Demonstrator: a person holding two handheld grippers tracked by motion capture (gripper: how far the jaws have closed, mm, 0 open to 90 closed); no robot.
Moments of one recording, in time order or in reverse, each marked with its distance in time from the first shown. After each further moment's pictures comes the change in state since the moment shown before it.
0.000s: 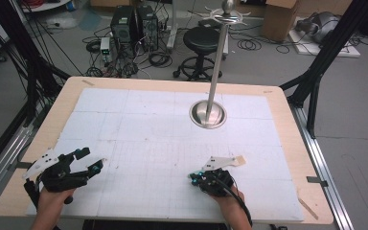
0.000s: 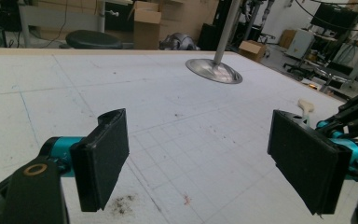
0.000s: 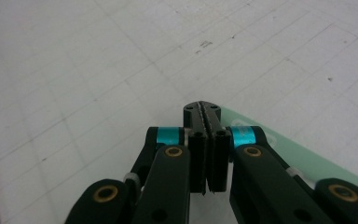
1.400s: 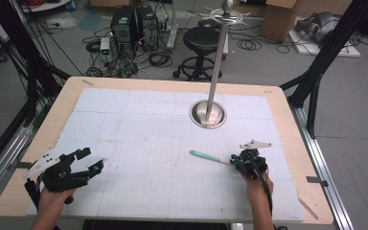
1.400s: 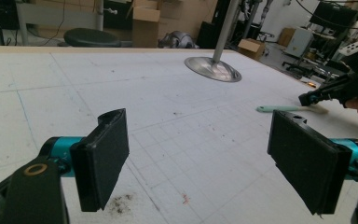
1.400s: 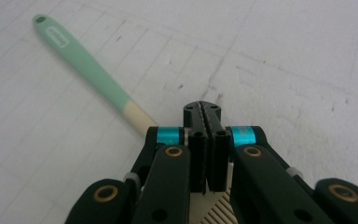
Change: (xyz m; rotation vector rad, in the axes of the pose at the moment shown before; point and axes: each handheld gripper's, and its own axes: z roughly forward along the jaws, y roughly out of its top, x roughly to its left) left arm 0.000 0.000 0.001 0.008 -0.005 0.001; right arm -0.090 -0.025 -0.050 0.035 -0.373 0.250
